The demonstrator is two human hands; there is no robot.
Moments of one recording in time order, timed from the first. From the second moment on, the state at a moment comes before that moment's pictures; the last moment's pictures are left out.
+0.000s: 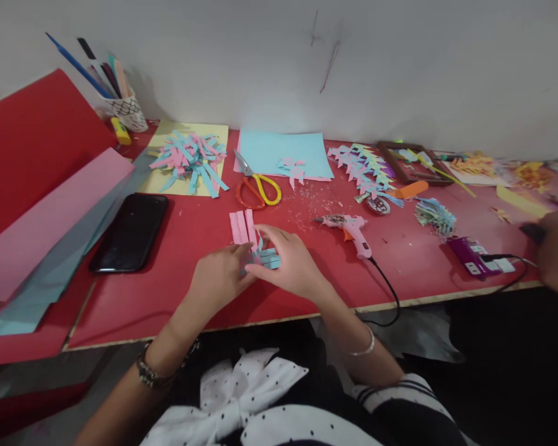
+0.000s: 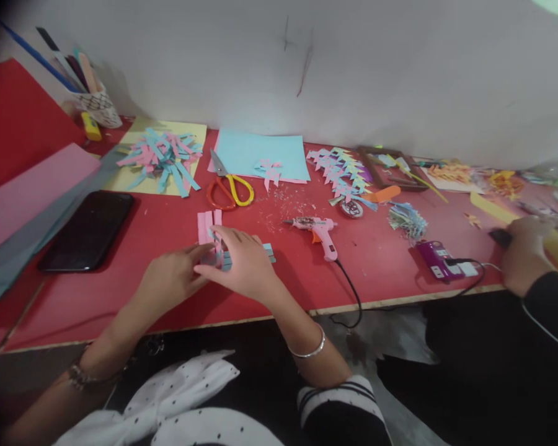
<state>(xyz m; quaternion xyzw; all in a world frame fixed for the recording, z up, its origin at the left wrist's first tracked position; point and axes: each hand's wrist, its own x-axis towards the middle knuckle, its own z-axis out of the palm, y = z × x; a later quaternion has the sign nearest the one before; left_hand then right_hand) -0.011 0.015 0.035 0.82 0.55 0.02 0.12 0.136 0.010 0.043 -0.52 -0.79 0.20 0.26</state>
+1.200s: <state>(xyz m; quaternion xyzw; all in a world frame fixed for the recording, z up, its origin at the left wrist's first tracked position) -0.011 0.009 0.009 0.86 0.47 0.19 0.00 0.185 0.016 0.007 -0.68 -0.73 -0.04 0.11</state>
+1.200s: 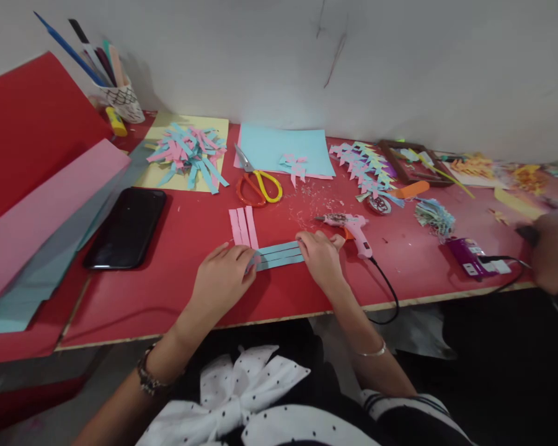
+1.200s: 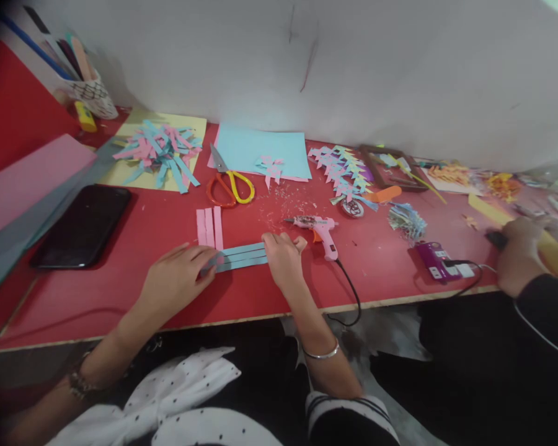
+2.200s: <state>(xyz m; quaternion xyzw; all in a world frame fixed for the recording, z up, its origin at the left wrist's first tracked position) -0.012 0.005 0.006 0.86 0.48 0.17 0.00 0.193 -0.012 0.012 -0.68 -0.72 -0.06 0.09</state>
